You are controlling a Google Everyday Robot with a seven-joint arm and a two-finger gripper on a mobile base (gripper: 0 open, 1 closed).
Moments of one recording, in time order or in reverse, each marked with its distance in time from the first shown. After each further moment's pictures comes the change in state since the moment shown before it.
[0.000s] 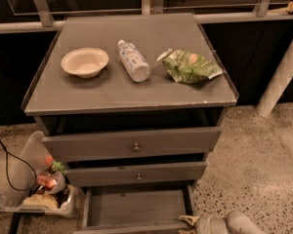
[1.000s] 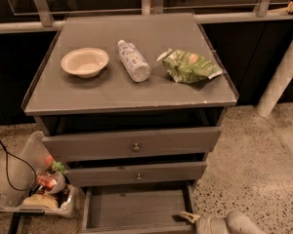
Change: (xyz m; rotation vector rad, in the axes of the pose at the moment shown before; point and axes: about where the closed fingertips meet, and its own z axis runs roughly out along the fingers) arm 0.000 0.000 0.000 0.000 0.000 0.000
